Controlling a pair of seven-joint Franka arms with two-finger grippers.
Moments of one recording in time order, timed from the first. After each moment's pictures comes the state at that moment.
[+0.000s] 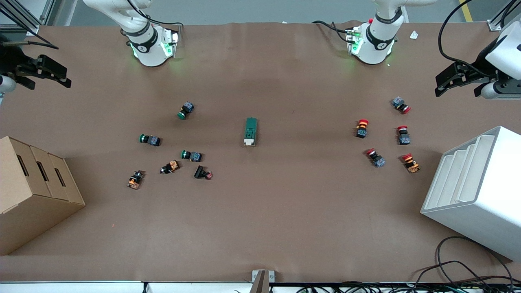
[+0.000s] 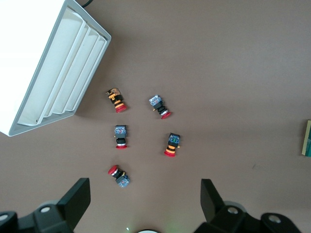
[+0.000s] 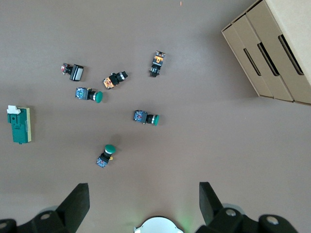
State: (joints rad) left arm -0.06 -0.04 -0.05 -1.52 0.00 1.47 -0.08; right arm 0.00 -0.10 0.00 -1.60 0.03 1.41 -0.02
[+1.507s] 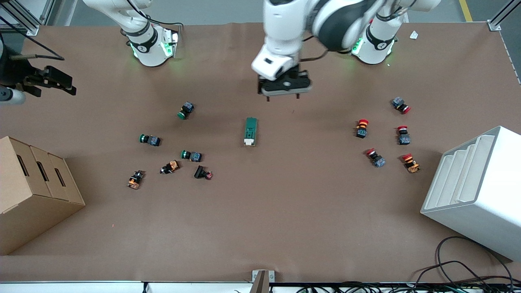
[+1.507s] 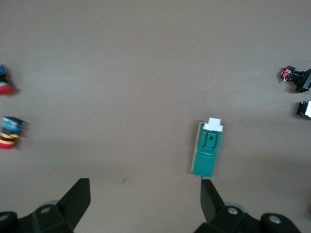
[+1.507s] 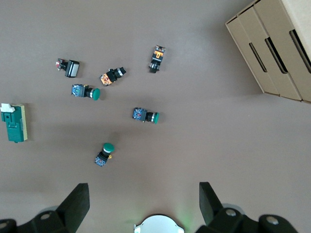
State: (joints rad) left arm -0.49 0.24 -0.48 -1.73 0.29 1.98 -1.16; right arm 0.00 -0.04 0.00 -1.59 0.03 1.41 -0.02
